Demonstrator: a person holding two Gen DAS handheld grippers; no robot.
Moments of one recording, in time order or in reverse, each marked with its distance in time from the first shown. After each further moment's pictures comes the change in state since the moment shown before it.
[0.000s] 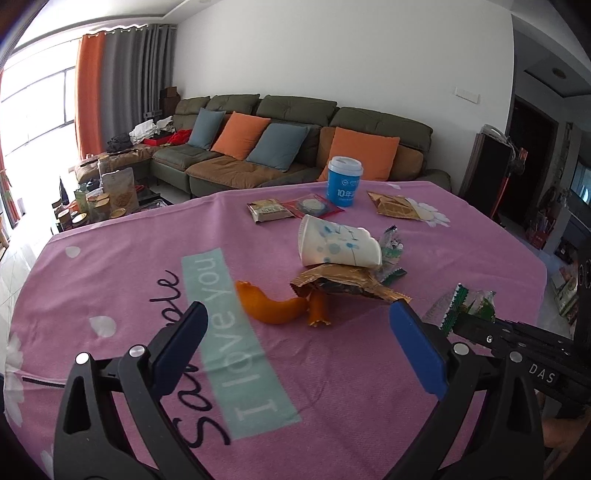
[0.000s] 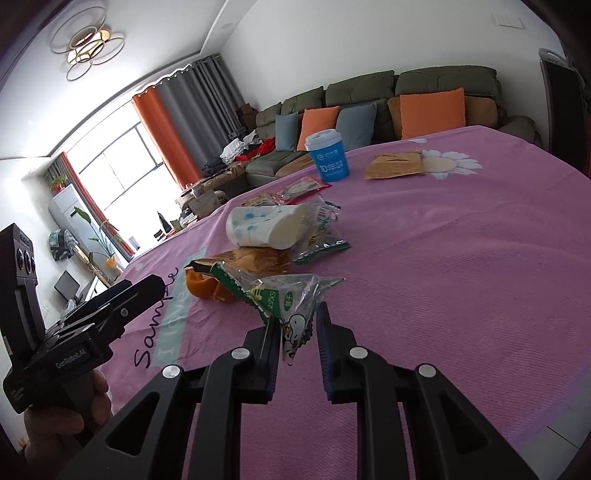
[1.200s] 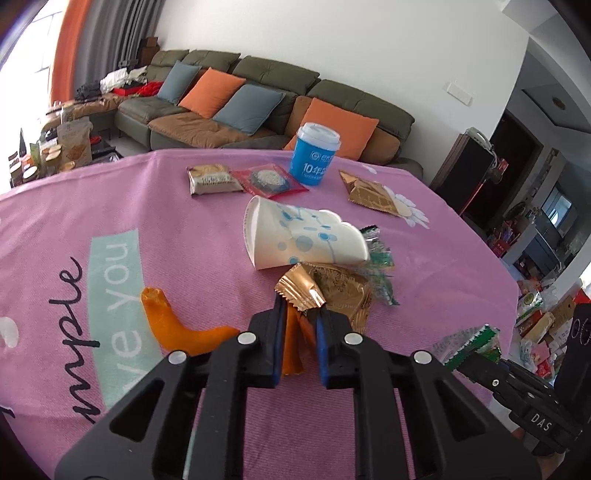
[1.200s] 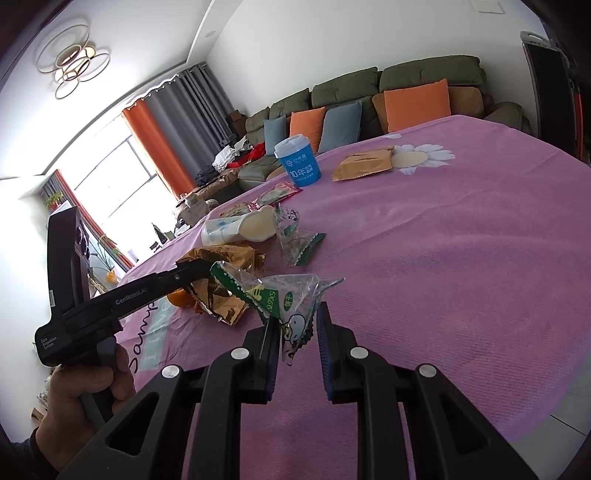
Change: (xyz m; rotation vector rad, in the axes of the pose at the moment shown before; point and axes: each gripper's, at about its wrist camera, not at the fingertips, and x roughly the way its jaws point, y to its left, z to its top) left arm 0.095 -0.010 0.021 -0.119 0.110 -0.186; right arm -0.008 -0.037 0.003 0.057 -0.008 0.007
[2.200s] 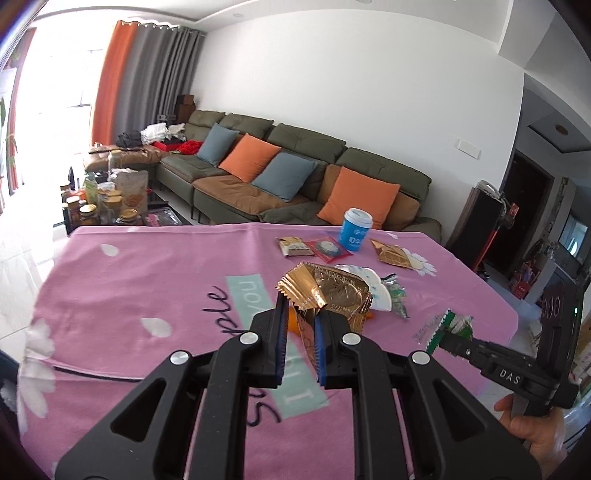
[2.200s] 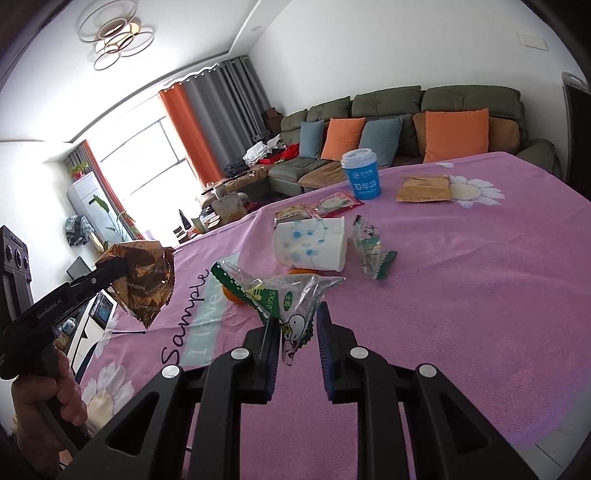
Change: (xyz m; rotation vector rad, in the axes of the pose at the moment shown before) left arm -0.190 0.053 -0.036 -0.014 -0.268 0.134; right arm -0.004 0.069 0.004 -0.166 -0.012 0.064
